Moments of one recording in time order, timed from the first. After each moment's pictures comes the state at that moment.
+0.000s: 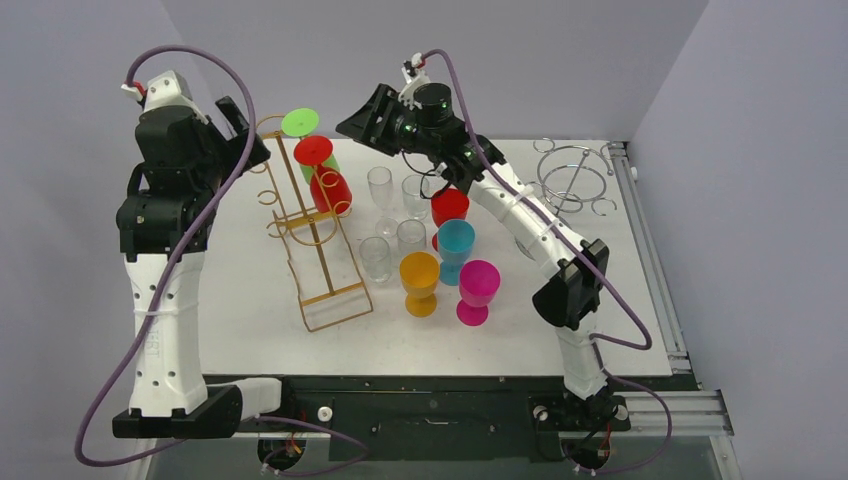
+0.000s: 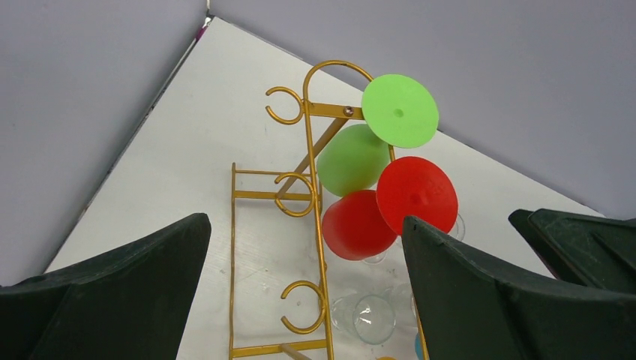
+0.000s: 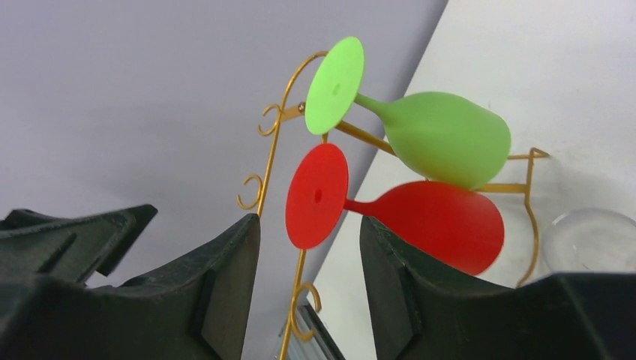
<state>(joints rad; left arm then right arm) -0.04 1.26 1.87 -0.95 -0.24 -0.43 0.72 2.05 2.25 -0.36 -0.25 0.88</state>
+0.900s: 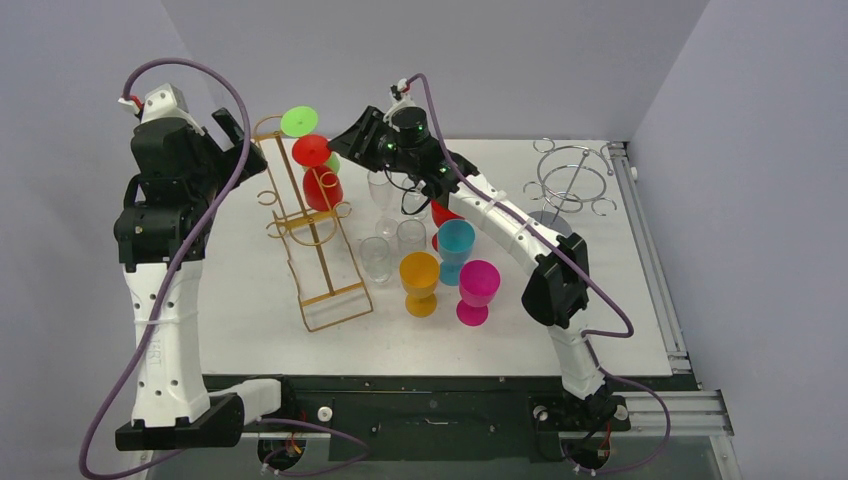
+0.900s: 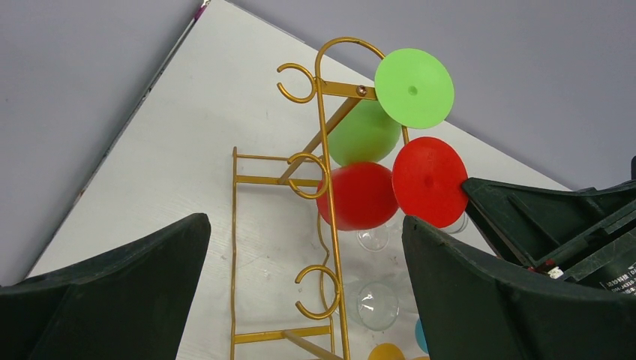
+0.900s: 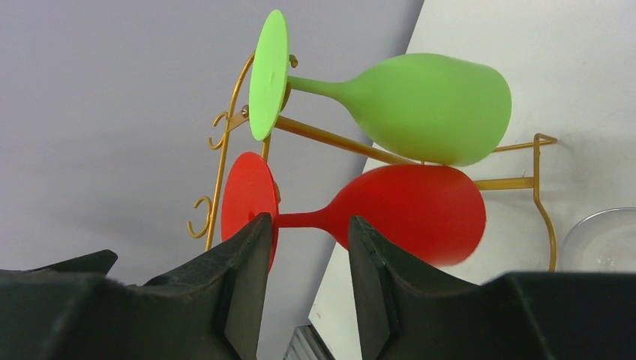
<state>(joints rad) 0.02 1.20 1.78 -0.94 -0.17 -0.44 0.76 2.14 2.16 -0.18 -0.16 0.98</state>
